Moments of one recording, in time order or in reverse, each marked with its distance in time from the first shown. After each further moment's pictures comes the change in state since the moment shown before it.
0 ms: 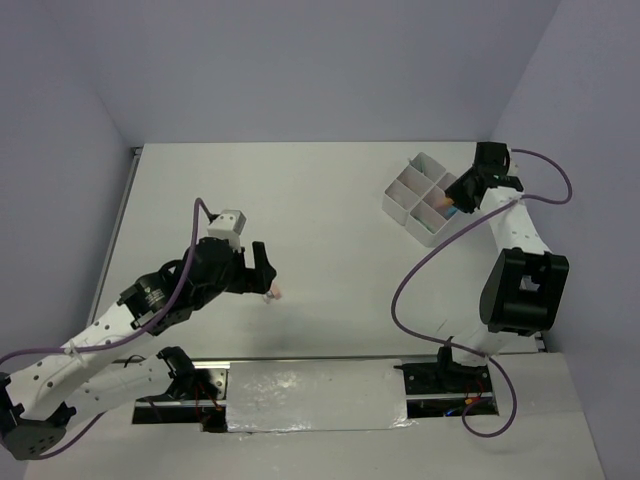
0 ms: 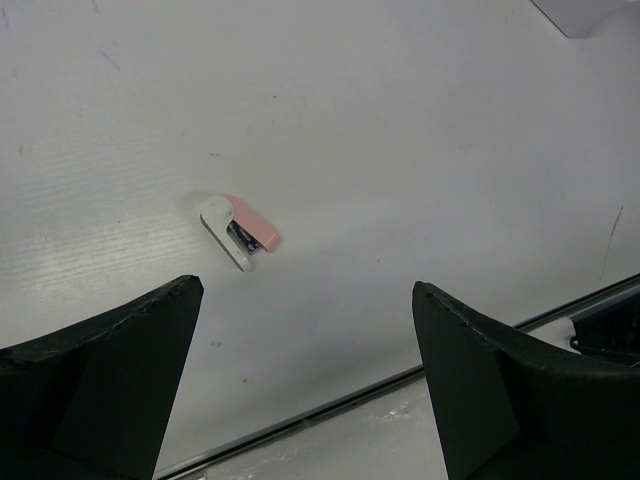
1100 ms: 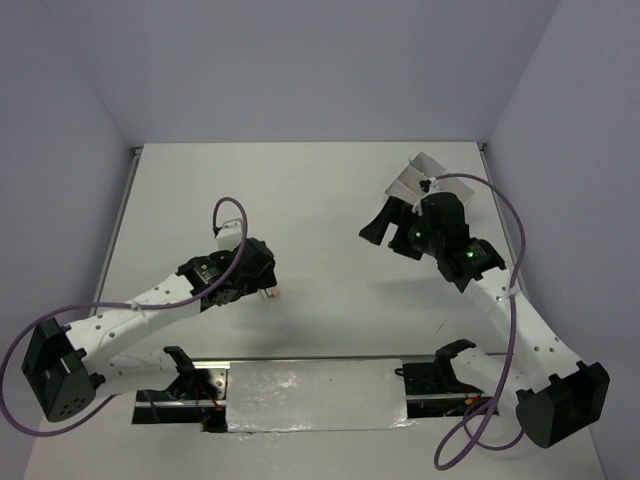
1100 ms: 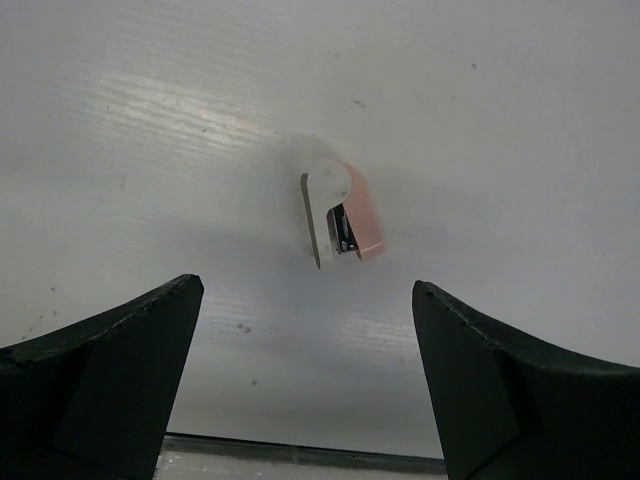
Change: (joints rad) left arm 0.018 0.296 -0.044 -0.080 -0.193 -0.385; right arm 0.520 -0.597 -0.358 0.031 -0.248 0.000
